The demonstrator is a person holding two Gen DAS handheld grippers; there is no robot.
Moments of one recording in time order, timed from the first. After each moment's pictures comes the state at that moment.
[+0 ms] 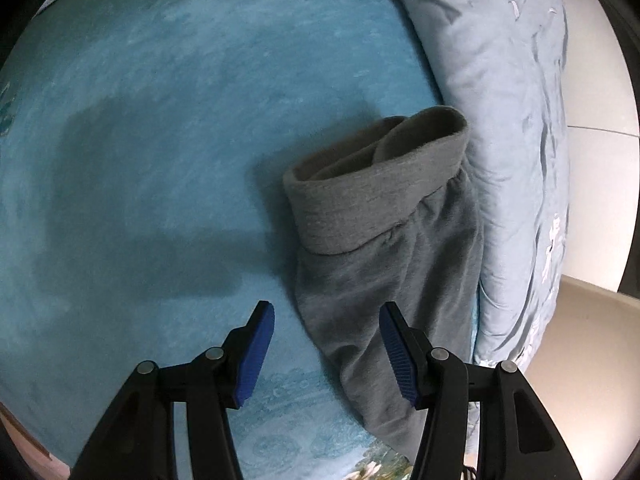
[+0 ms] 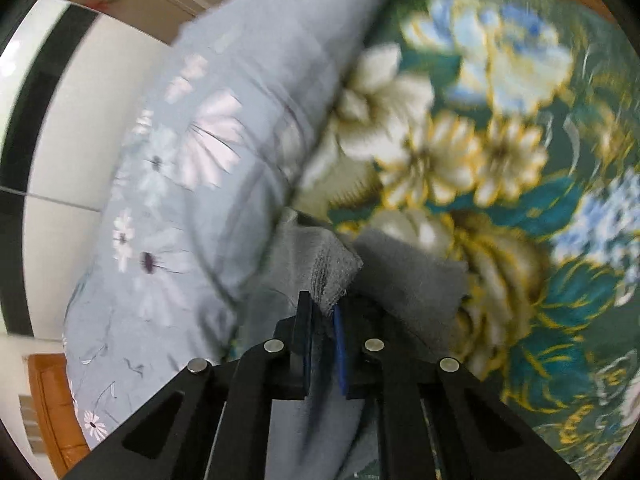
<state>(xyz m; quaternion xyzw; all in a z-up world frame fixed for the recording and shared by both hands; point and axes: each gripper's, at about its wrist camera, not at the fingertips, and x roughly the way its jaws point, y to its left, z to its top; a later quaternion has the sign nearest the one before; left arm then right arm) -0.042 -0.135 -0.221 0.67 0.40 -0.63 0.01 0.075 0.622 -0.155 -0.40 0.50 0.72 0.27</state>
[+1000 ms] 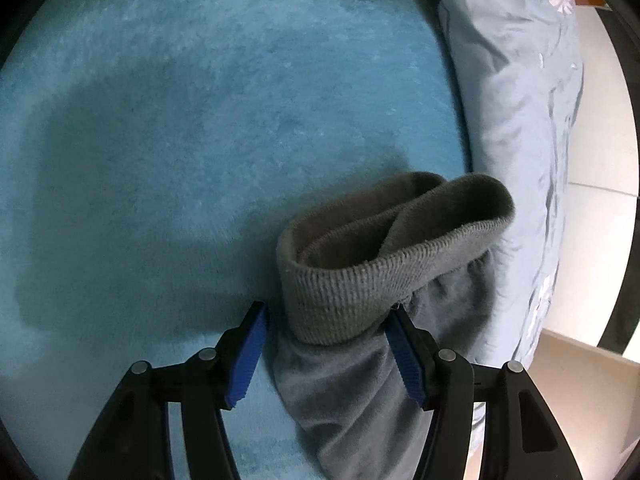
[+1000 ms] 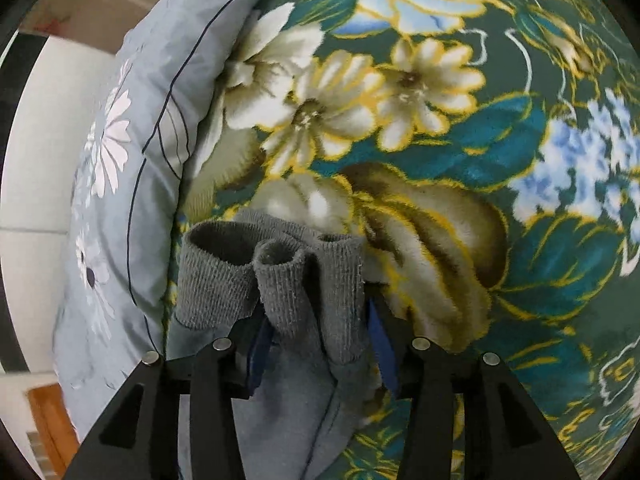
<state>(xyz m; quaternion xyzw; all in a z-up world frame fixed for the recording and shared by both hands) -0.061 -0.142 -0.269 0.61 0.48 -0.63 0.07 0.120 0.642 -0.255 -0.43 0.55 0.65 0.31</state>
